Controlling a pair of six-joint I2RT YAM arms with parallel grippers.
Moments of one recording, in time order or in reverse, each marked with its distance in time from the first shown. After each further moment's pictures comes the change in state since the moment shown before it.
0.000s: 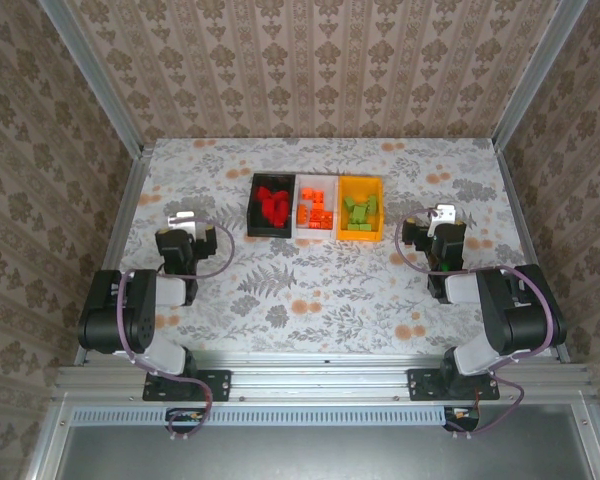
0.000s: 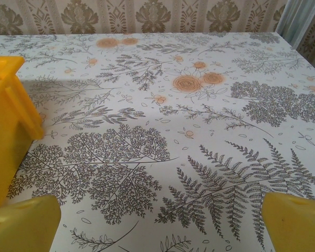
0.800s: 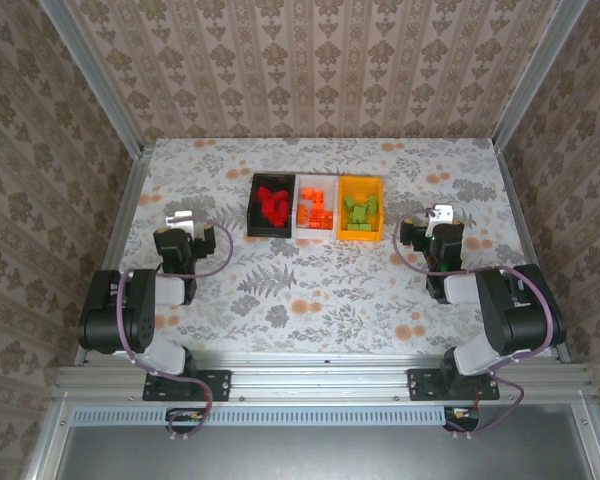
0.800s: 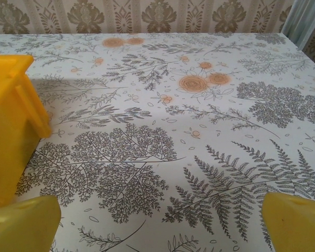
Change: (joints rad) left arm 0.013 0.000 0.006 -0.005 0.009 0.000; right arm 0.017 0.000 0.000 0.000 0.001 -0.002
